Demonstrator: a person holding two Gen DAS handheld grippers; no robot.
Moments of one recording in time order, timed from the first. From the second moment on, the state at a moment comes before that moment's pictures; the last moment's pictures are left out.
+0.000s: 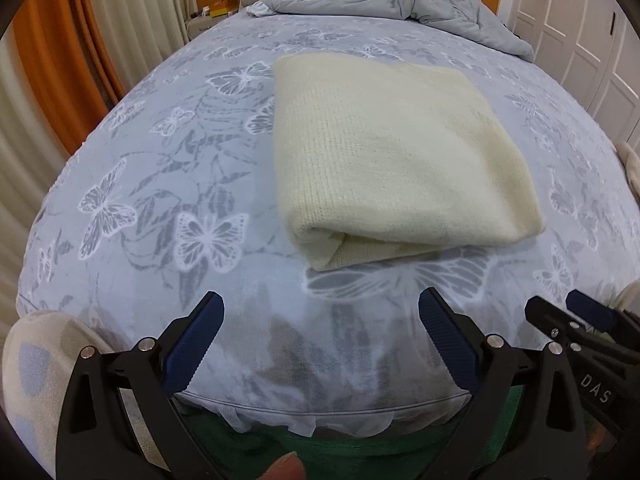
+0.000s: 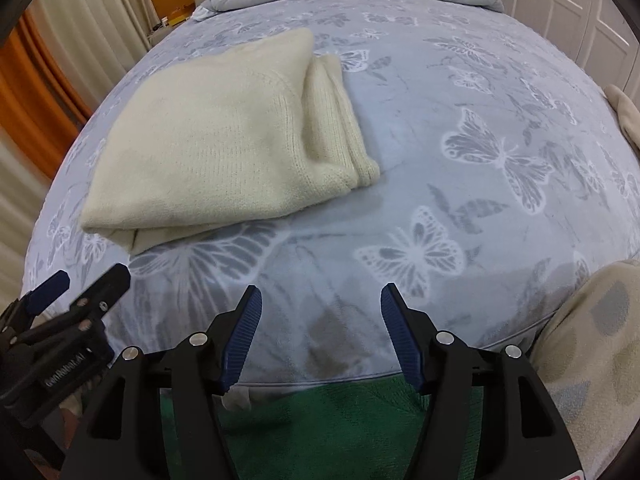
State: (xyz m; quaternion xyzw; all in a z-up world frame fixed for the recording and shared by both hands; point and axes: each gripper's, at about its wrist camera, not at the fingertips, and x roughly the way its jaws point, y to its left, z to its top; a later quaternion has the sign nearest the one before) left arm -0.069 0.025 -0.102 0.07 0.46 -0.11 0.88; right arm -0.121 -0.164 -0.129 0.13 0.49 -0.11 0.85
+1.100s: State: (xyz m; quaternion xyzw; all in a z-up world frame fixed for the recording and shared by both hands) left arm -0.081 0.014 -0.109 0.09 0.45 -0.08 0.88; right arm -0.123 -0.153 -0.131 0.12 0.49 -0.12 0.86
